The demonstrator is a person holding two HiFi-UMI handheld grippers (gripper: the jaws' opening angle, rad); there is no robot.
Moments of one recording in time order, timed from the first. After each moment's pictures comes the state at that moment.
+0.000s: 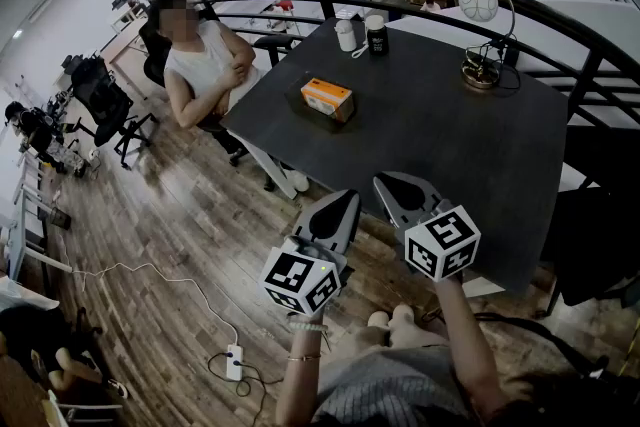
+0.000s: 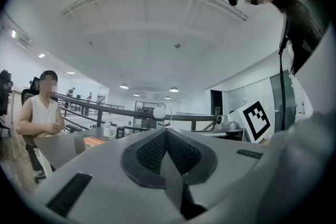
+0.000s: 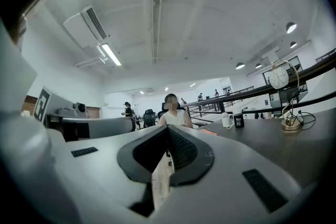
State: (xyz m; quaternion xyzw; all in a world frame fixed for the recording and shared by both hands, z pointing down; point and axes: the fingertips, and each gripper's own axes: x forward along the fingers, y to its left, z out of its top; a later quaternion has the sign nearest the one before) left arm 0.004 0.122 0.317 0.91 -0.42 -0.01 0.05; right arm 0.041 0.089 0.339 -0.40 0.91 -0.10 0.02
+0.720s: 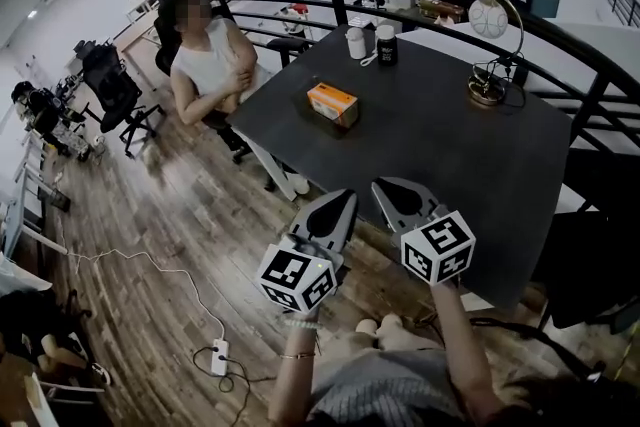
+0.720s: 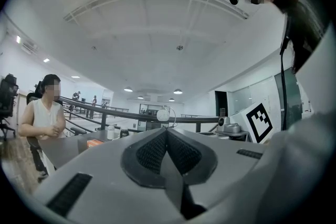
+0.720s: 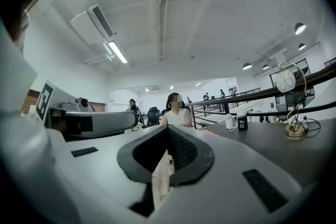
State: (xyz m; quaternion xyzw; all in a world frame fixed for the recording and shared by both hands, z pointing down) left arm 0.006 0.121 0.313 0.90 -0.44 -0.02 0.04; right arm 0.041 0.091 0.340 -0.37 0.93 -0.08 0.01
